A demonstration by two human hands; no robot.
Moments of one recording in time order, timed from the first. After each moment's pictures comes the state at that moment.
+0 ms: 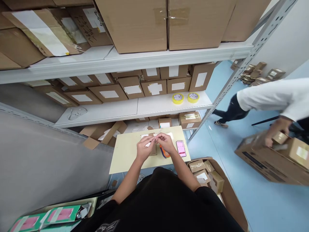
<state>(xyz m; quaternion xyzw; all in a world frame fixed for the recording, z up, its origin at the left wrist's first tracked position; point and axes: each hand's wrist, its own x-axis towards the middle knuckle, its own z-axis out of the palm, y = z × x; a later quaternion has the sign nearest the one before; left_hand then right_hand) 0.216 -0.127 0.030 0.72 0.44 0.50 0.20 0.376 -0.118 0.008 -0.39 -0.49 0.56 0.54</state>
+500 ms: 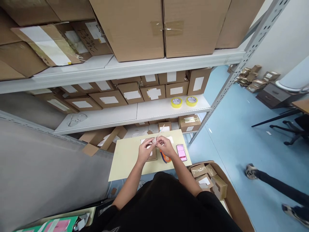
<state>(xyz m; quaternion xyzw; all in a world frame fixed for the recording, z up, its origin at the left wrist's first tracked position) 0.215 -0.111 0.012 0.59 0.48 0.49 0.43 0.378 -0.114 0.006 -0.40 -0.54 0.50 0.54</state>
